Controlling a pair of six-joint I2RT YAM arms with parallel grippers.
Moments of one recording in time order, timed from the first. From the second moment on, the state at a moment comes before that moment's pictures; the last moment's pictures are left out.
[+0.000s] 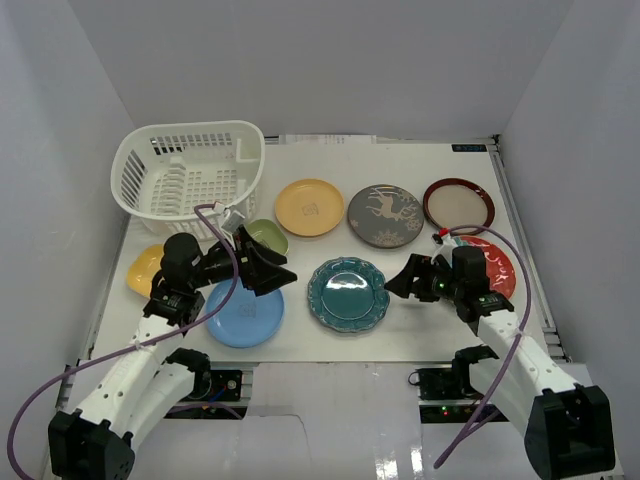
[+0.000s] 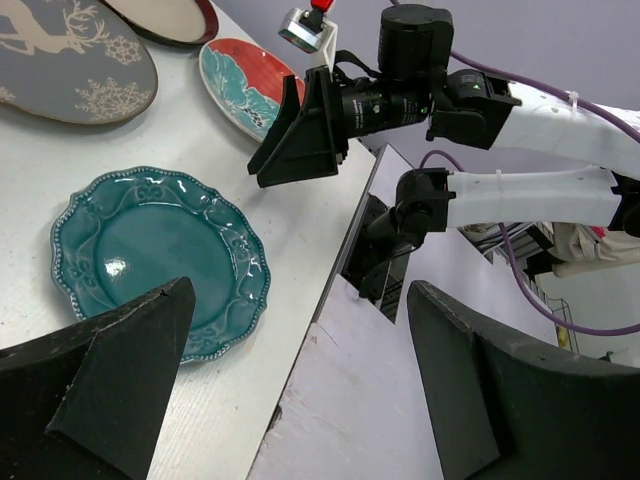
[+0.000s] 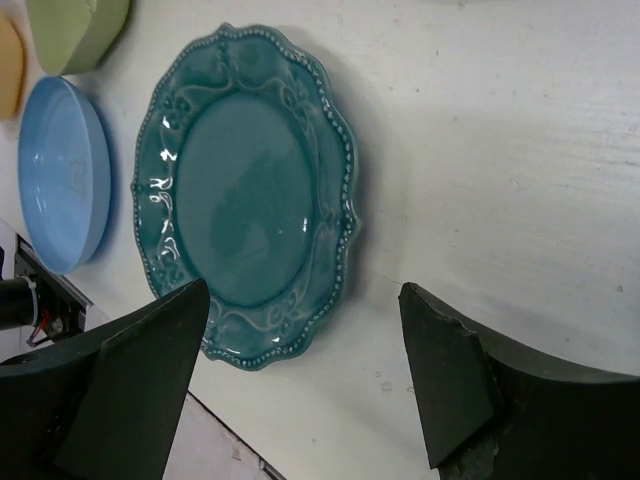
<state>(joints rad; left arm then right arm) -0.32 0.74 0.54 0.16 0.91 -0.58 0.22 0.83 0.35 -0.18 -0.51 0.44</state>
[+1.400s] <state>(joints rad) -0.32 0.91 0.64 -0.23 0.74 -0.50 0.35 1.10 0.05 0.72 -0.70 0.84</state>
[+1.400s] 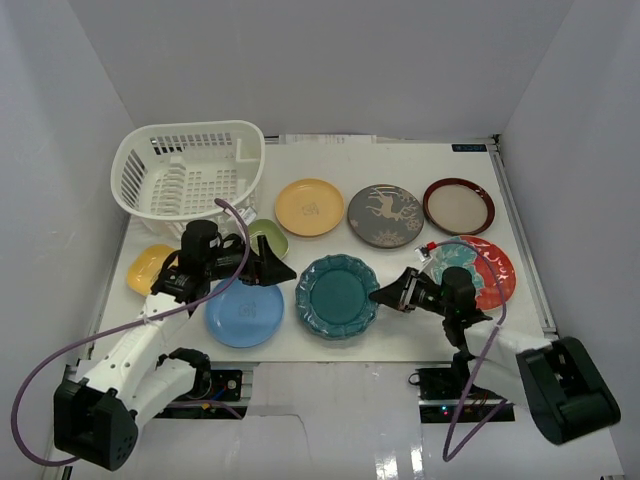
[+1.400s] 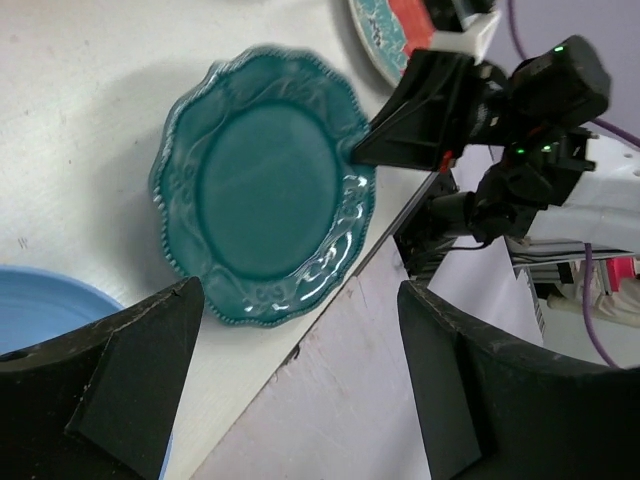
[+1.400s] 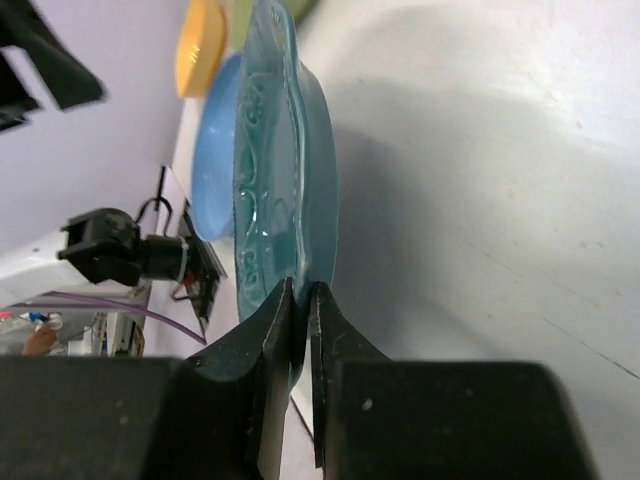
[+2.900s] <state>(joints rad) -0.47 1.17 0.75 0.04 0.67 -0.76 0.33 0.72 0.18 0.52 -0.84 0.96</state>
